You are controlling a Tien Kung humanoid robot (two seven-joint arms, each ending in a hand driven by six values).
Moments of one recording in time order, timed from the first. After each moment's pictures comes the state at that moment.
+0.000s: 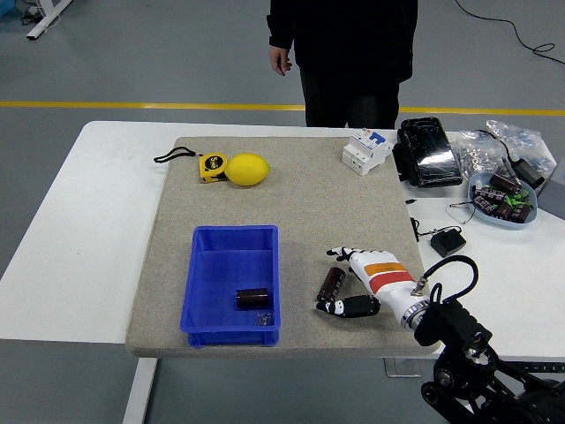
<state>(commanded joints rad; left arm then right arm) -0.15 0.02 -1.23 -0.18 1.17 0.15 0.25 0.37 -0.15 0.73 1.20 -2.11 -0.26 -0.18</state>
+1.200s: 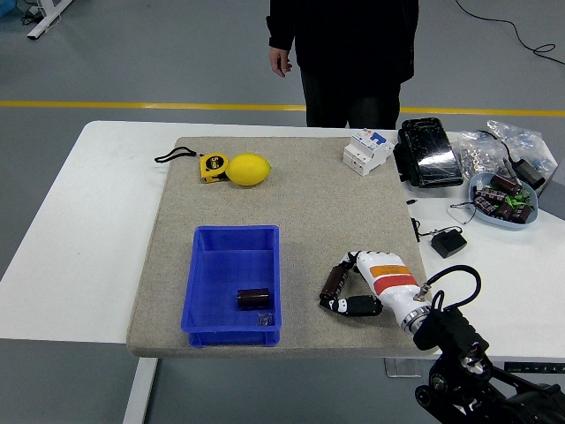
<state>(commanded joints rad) -0.16 0.02 -1.17 -0.18 1.12 0.15 0.24 0.39 -0.13 0.66 1.08 -2.05 -0.40 -0.16</state>
